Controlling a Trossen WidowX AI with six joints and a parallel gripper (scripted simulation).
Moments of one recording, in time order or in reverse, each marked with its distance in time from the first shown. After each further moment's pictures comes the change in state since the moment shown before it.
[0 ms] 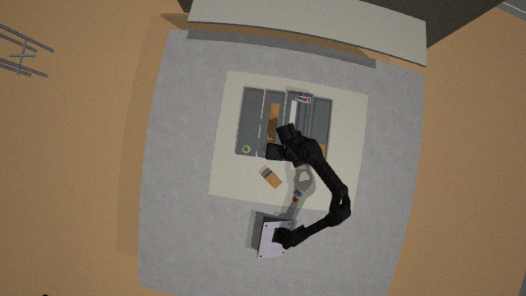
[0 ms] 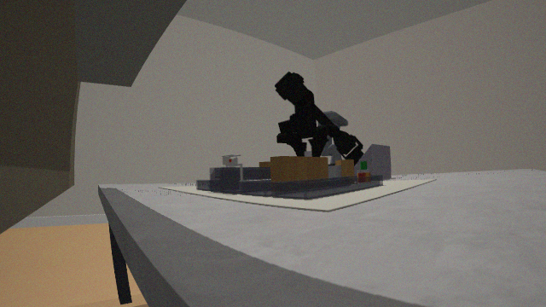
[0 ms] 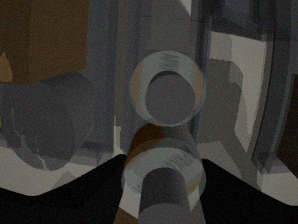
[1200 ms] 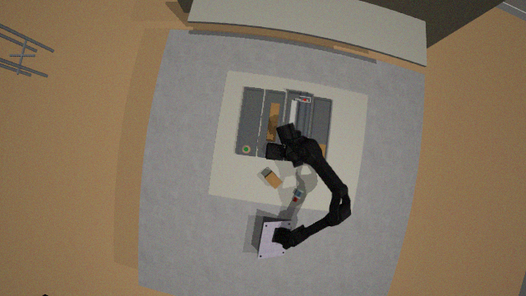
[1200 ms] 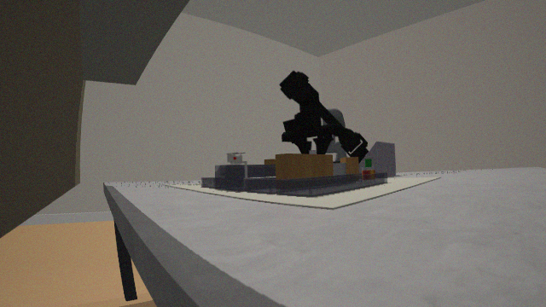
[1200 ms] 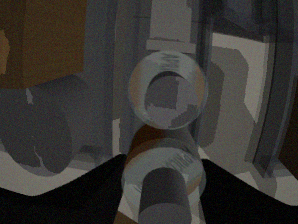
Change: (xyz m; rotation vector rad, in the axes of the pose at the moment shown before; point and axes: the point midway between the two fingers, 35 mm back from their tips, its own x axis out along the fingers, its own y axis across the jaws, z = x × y) arm 0.004 0.000 0.001 0.002 -0.004 -0.003
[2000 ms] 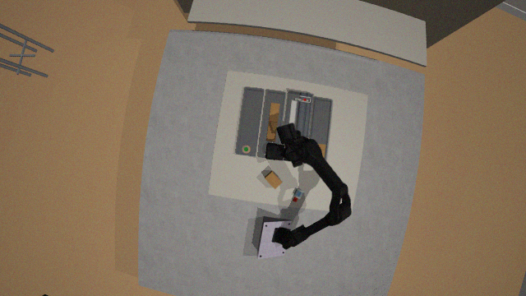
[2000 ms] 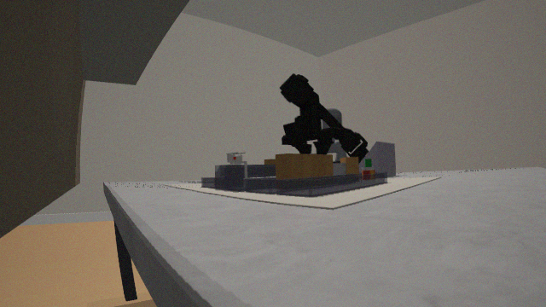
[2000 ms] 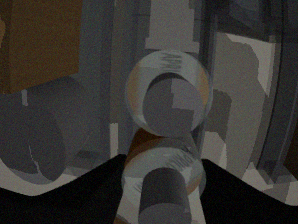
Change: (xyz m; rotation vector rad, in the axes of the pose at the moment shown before) arm 0.009 0.000 0.000 0.000 -0.001 0.000
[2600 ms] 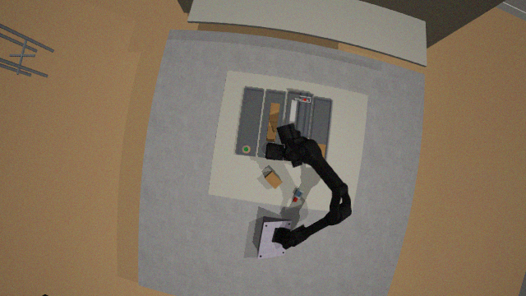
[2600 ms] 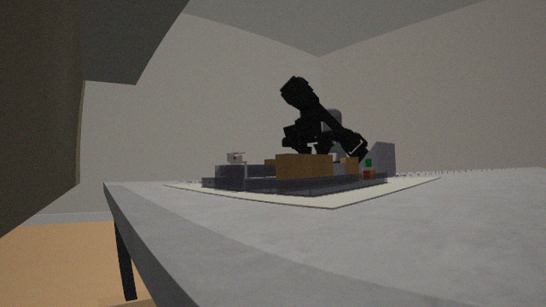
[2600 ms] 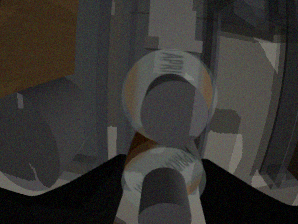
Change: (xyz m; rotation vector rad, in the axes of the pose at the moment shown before) arm 0.007 0.000 0.000 0.000 -0.001 -0.001
